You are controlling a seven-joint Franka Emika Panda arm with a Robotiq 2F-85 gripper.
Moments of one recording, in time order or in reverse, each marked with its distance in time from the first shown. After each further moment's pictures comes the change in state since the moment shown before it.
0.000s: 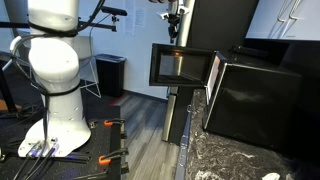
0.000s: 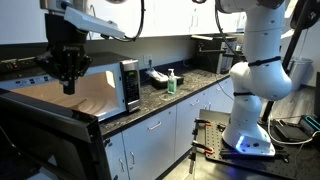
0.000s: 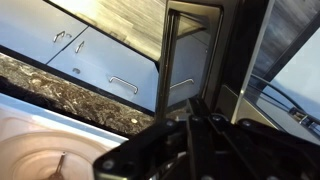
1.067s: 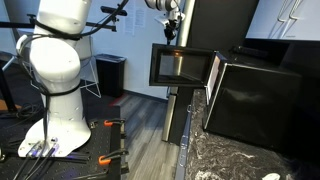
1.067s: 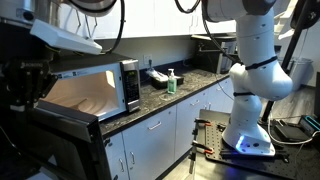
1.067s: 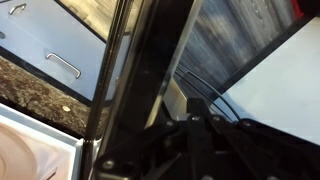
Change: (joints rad) arm 0.037 0.181 0.065 0.154 0.026 0.101 -0.183
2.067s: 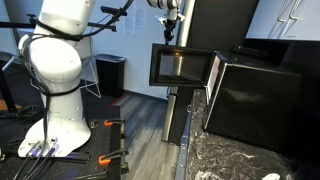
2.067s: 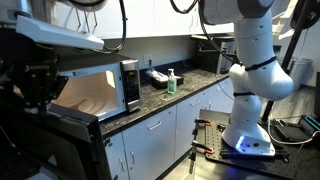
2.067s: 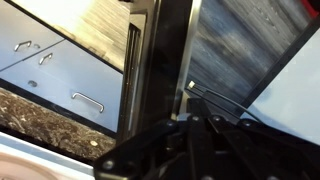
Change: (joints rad) arm 0.030 0.039 -0.030 0.088 0.002 -0.189 0.178
